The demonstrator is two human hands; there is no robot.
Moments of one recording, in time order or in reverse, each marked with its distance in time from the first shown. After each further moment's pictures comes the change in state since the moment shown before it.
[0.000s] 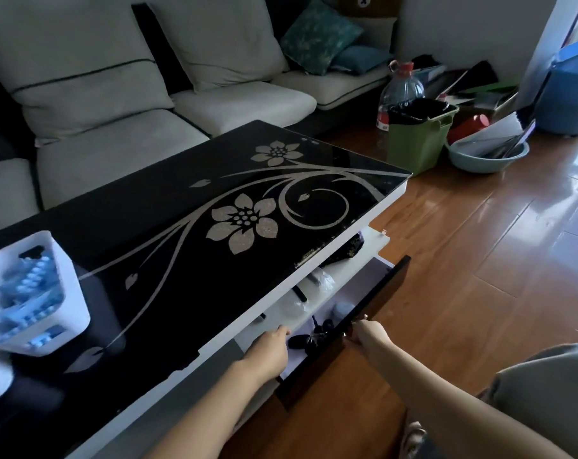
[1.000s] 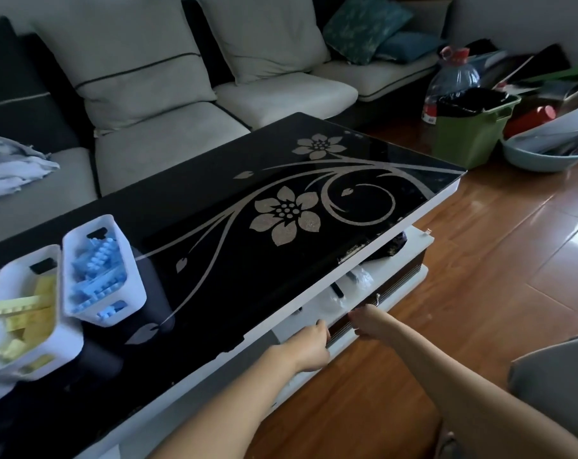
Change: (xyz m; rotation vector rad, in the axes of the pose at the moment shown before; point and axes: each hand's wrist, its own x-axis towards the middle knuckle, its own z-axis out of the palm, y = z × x) left_hand -0.021 0.011 -0.018 -0.046 -0.151 0.027; right_hand -0.018 -0.022 0.056 -1.434 -0.370 -0.382
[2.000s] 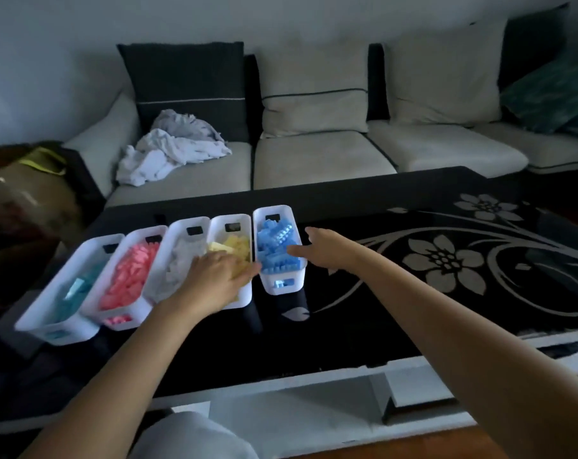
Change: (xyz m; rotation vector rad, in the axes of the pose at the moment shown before) left_hand -0.242 -0.211 -0.149 -0.008 0.826 -0.426; right_hand -0.090 -0.366 -0.061 -0.098 0.155 -0.611
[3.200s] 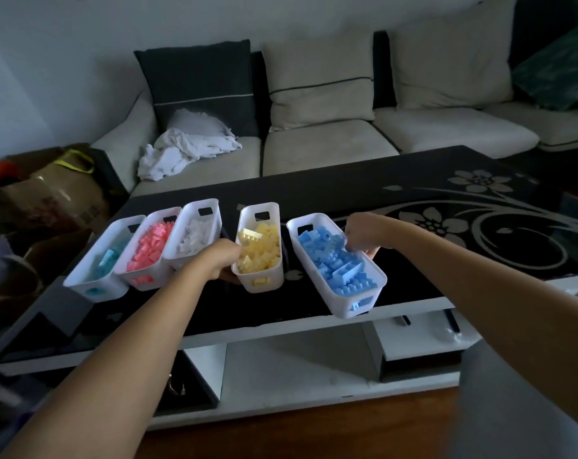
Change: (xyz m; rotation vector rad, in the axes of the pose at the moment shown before) left_hand -0.017 0.037 0.002 -0.660 -0.183 -0.622; right_hand -0.064 0.053 -0.029 -0.280 -0.105 0.080
